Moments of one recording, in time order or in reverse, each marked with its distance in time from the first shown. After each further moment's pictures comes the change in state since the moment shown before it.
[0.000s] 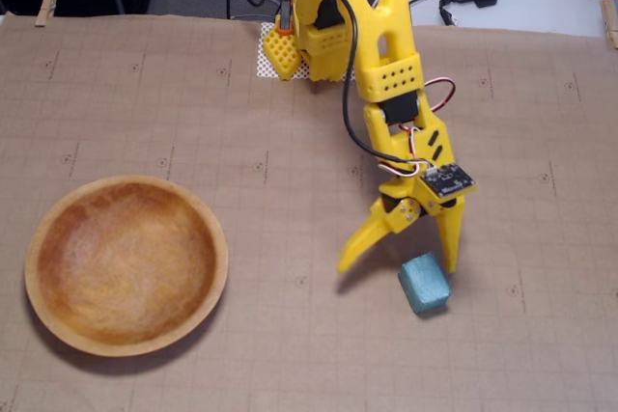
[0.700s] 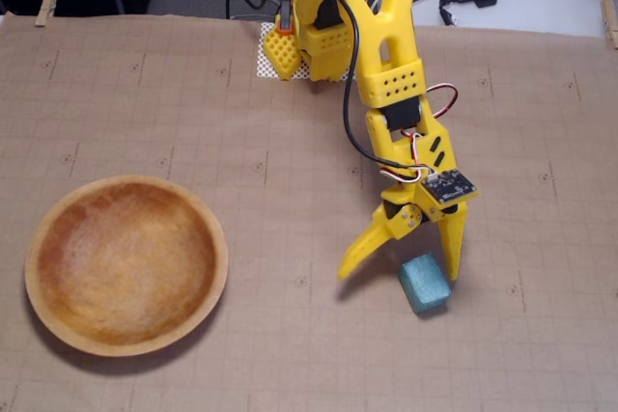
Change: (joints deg) arm 0.2 -0.7 -1.7 0.0 0.4
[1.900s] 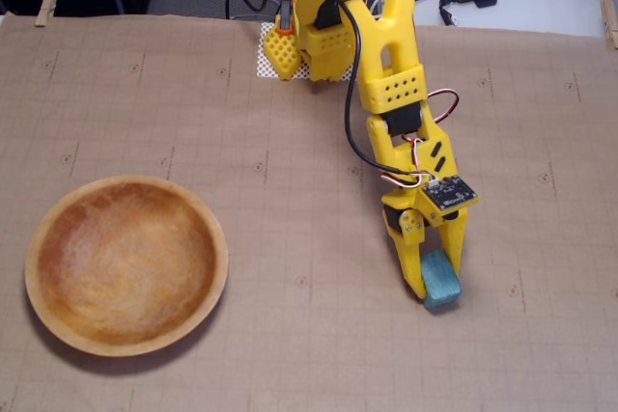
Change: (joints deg) arm 0.1 -2.4 -1.9 0.0 0.0
